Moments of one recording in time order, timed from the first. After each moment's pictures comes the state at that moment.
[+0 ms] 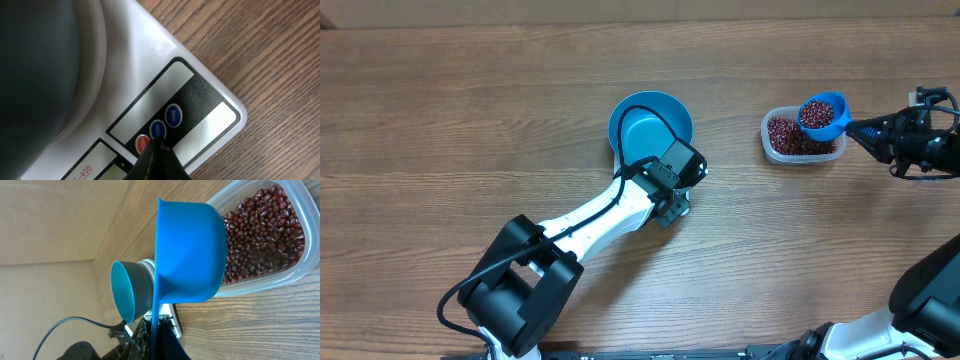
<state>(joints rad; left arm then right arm) -0.74 1.88 1.20 -0.54 -0.12 0.13 -0.58 1.77 1.47 -1.11 -0.98 0.05</state>
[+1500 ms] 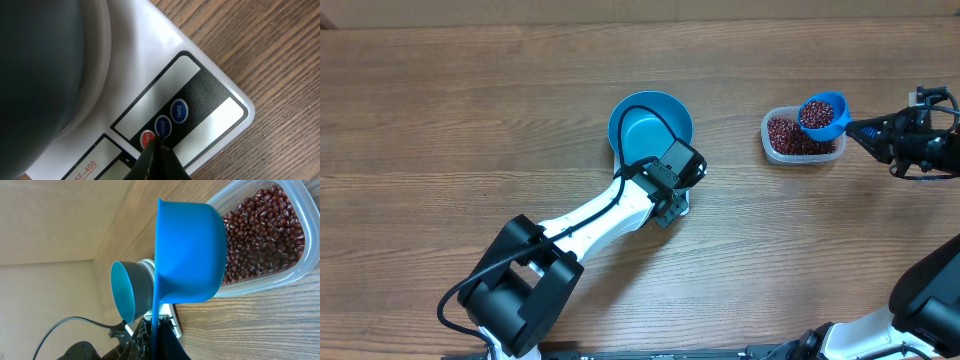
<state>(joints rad) -0.74 1.88 1.20 -0.55 -0.14 0.14 -0.58 1.77 1.47 -1.11 -0.98 0.05</state>
